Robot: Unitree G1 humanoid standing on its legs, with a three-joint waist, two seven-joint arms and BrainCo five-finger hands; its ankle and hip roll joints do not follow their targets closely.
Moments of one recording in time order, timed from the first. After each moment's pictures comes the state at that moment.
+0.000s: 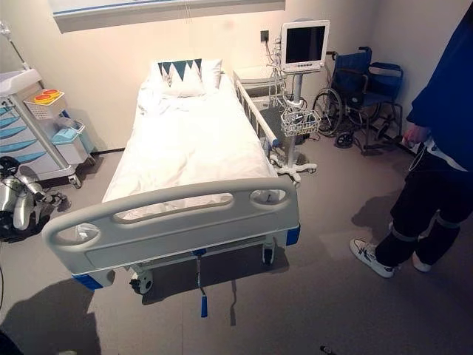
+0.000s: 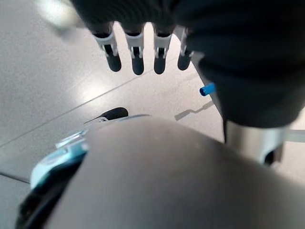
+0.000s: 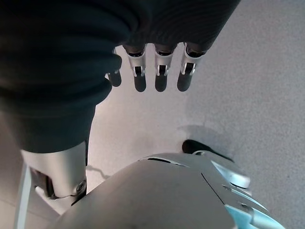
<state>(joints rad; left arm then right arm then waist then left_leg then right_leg) 0.02 0.18 -0.27 1.39 -0.02 -0.14 -0.05 0.02 -0.26 0.29 1.34 0.03 -0.12 -0.02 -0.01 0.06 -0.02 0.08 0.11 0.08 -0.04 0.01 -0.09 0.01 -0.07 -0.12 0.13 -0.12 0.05</state>
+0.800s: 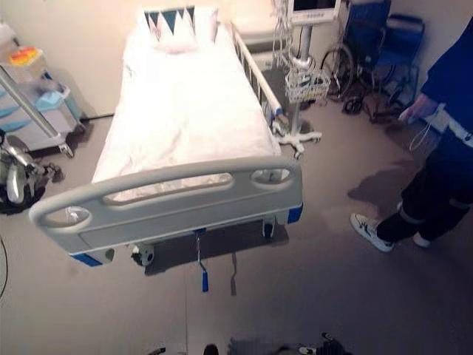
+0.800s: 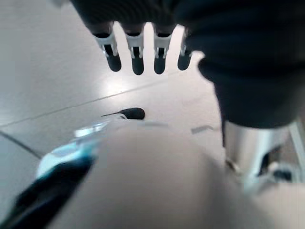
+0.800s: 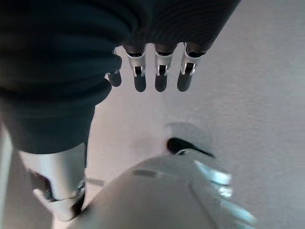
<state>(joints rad) -0.07 0.20 -0.17 1.40 -0.18 -0.13 0.00 -0.07 -0.30 0.27 1.34 0.10 -0.12 -0.03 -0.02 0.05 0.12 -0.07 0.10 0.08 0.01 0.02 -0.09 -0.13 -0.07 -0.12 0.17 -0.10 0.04</state>
